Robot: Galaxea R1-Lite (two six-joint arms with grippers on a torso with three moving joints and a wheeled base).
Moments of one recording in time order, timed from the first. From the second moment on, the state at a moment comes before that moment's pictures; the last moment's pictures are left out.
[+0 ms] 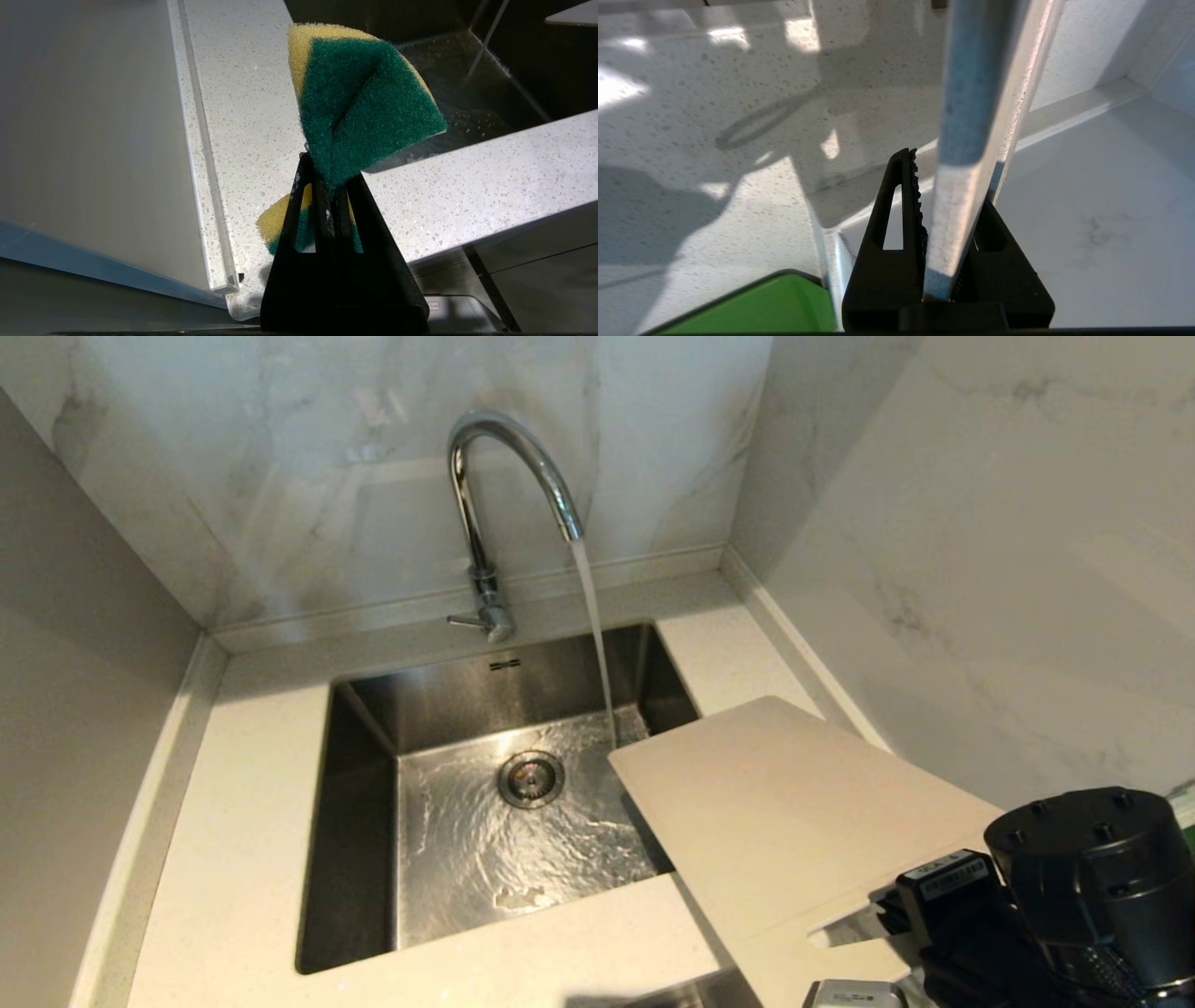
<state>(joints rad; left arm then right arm) 0.00 0.00 0.00 0.00 0.00 -0.01 0.60 1.25 -0.58 0.04 -0.43 -1.49</state>
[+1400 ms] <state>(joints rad) 0.00 0.00 0.00 0.00 0.00 -0.01 0.60 1.06 -0.60 -0.01 -0.45 -1.64</state>
